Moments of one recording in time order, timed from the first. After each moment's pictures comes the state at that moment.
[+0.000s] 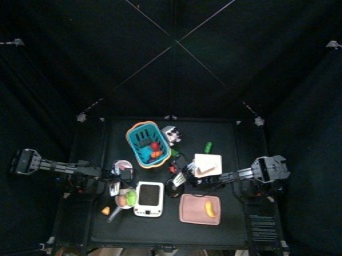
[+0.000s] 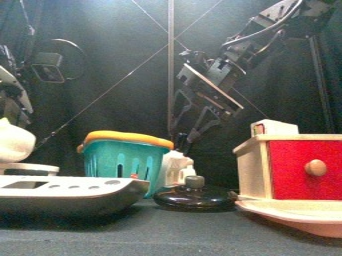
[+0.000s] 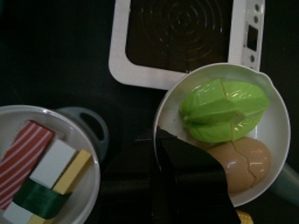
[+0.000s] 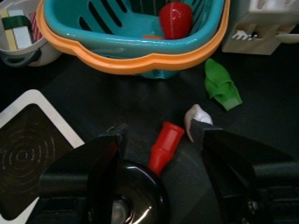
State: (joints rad) left arm -0.05 -0.61 1.18 -0.24 0.45 0.03; right arm 0.08 0.05 0.53 -1.22 0.62 1.86
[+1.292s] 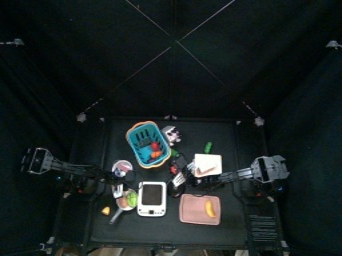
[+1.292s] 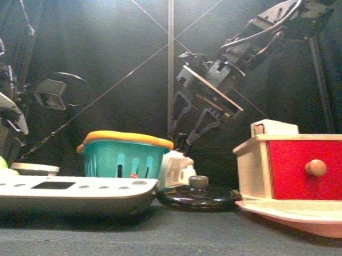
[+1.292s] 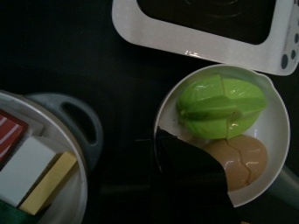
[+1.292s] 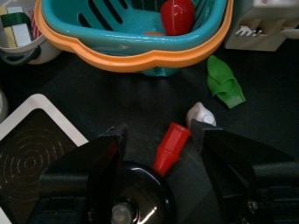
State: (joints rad) left arm -0.04 -0.39 1.18 -0.31 0.33 0.03; right arm 0.08 0.06 0.53 -1.22 0.60 1.86
